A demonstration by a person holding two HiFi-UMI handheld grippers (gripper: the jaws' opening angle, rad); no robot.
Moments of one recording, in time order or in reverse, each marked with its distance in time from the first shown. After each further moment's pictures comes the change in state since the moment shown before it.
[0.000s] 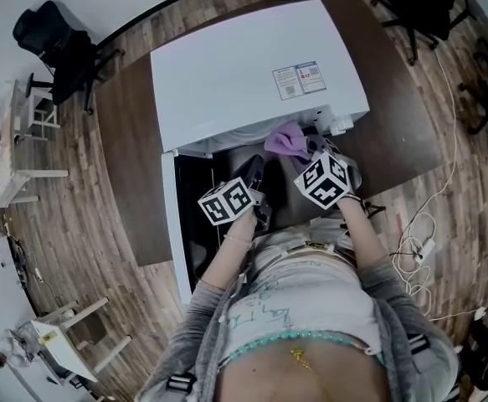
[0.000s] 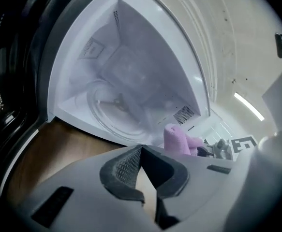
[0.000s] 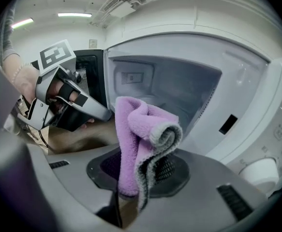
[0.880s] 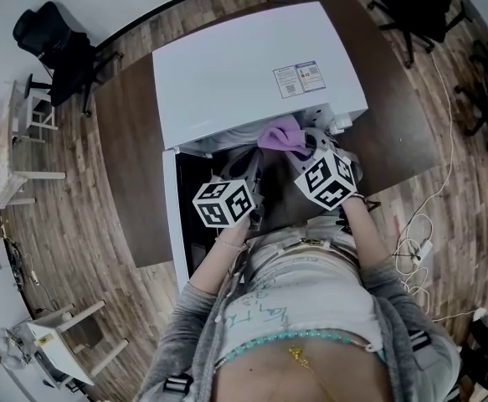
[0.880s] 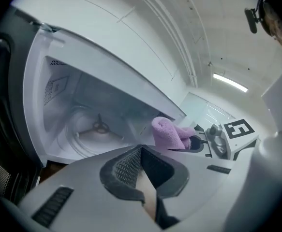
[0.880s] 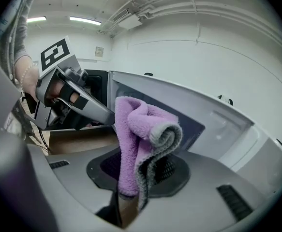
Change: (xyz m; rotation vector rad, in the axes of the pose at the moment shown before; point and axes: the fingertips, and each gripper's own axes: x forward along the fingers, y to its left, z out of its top) left arm -0.023 -0.056 0.037 0.289 -0.032 -0.088; right arm -0.033 -0.004 0.050 -0.071 -0.144 -0.028
